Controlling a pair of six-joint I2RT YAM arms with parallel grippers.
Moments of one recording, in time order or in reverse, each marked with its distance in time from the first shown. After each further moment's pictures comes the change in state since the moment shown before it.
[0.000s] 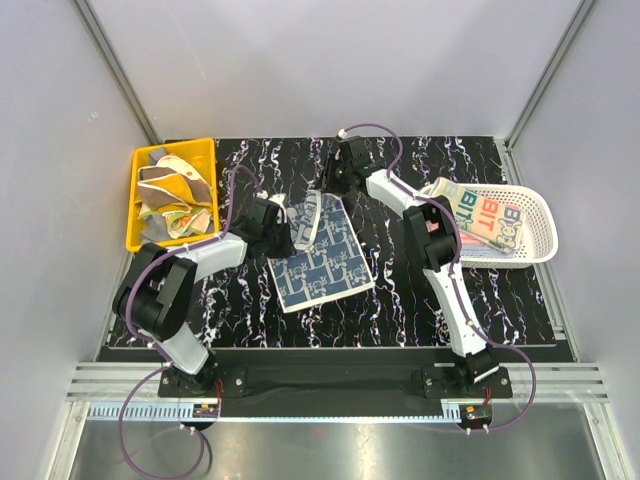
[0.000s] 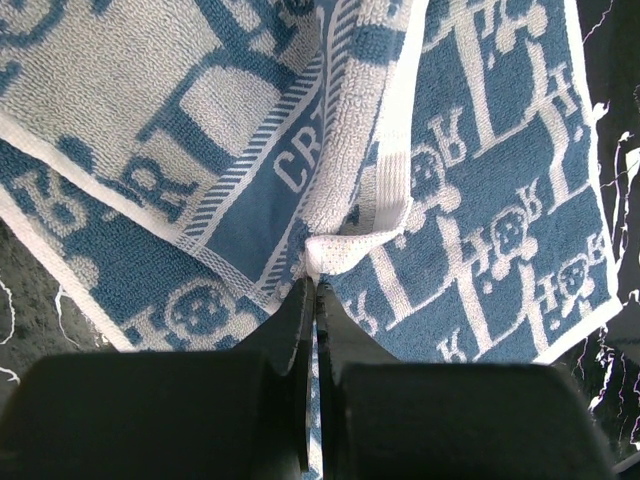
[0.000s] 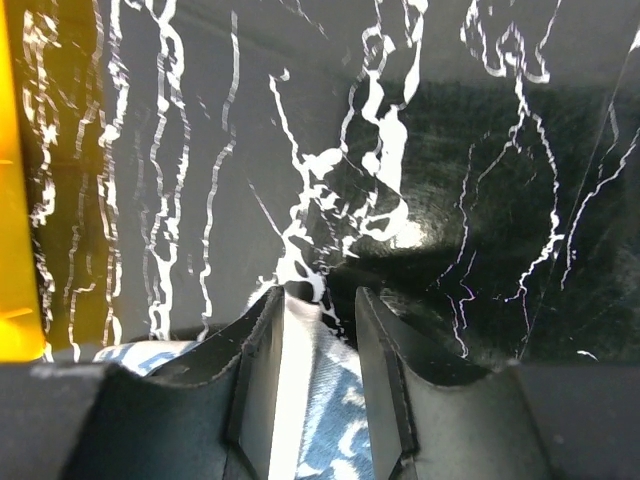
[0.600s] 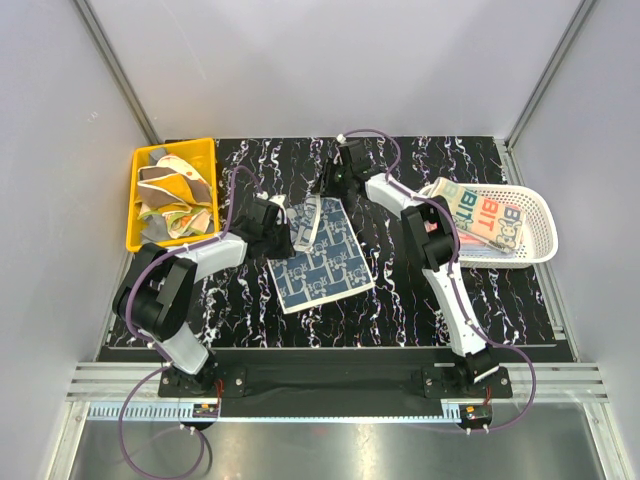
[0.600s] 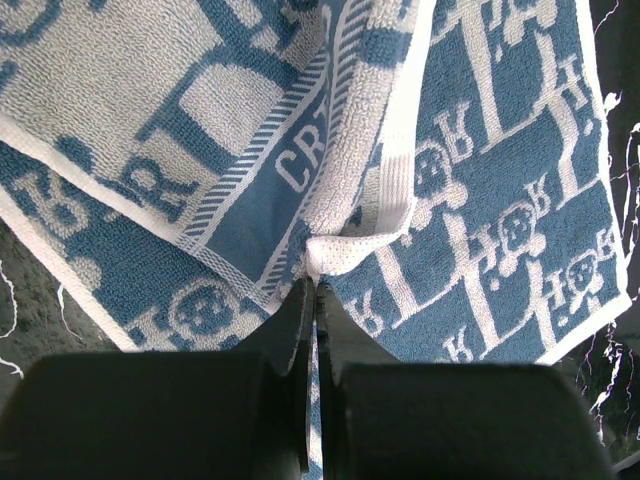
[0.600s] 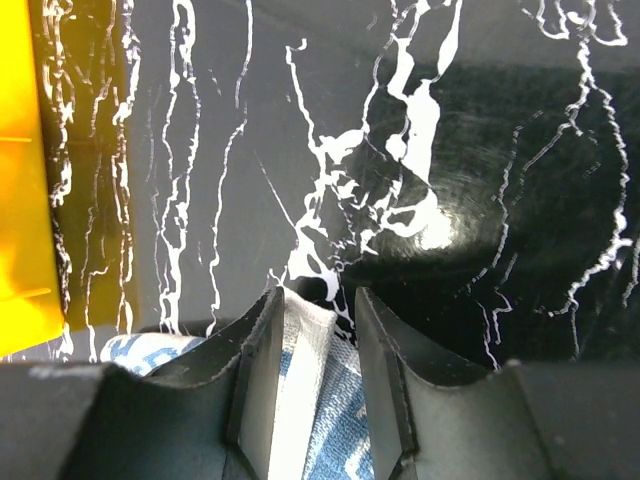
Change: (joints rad) left arm 0.000 0.000 0.001 -0.018 0.000 0.008; right arm 0.000 0.022 -0.028 0.056 -0.070 0.026
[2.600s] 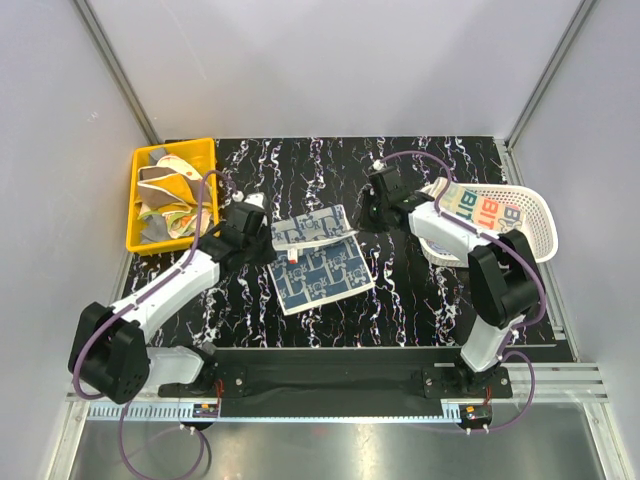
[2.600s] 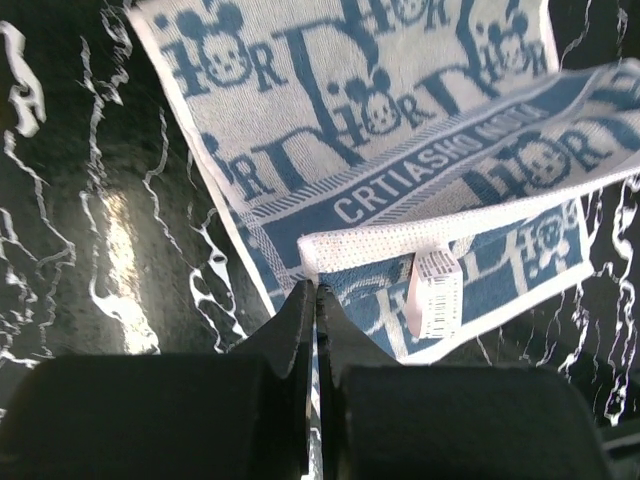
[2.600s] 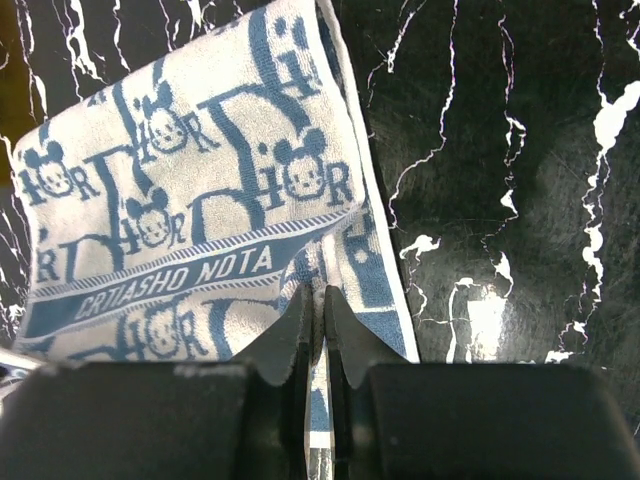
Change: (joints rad) left arm -0.033 -0.381 -0.011 -0.335 -0.211 -0.074; right arm 0.033 -0.796 -0.856 -0.115 0.241 0.003
